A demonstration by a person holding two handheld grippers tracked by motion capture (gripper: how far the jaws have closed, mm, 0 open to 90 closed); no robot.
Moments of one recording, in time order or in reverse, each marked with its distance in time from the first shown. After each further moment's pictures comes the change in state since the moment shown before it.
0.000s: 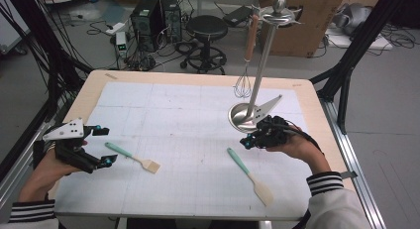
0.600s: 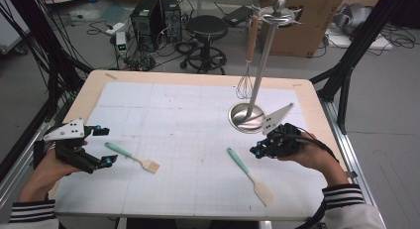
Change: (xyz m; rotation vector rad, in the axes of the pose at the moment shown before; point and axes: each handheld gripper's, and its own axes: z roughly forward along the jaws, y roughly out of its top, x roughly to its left) left arm -0.001 0.000 0.000 0.003 0.003 0.002; right arm 0.026 -0.015 -0.022 0.053 -0.016 -0.047
